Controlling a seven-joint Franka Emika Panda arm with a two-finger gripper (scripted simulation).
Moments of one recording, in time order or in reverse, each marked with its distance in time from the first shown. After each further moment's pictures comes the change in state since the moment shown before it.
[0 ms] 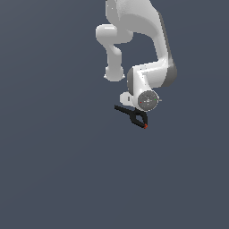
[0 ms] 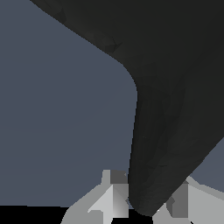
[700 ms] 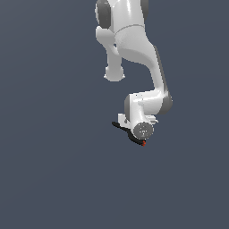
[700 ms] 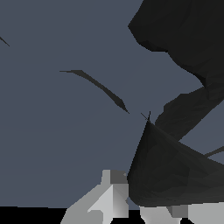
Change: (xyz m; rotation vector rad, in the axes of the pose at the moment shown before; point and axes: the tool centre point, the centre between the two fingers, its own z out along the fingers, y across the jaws) arm 0.107 0.008 -0.005 0.001 -0.001 0.000
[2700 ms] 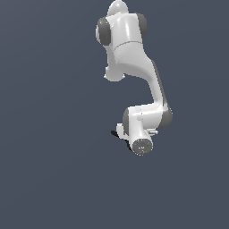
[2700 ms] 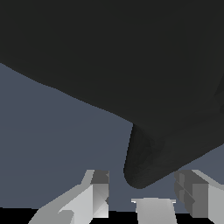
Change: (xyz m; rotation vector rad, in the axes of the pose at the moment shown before) arm 0.051 0.003 -0.024 0.001 0.006 -0.001
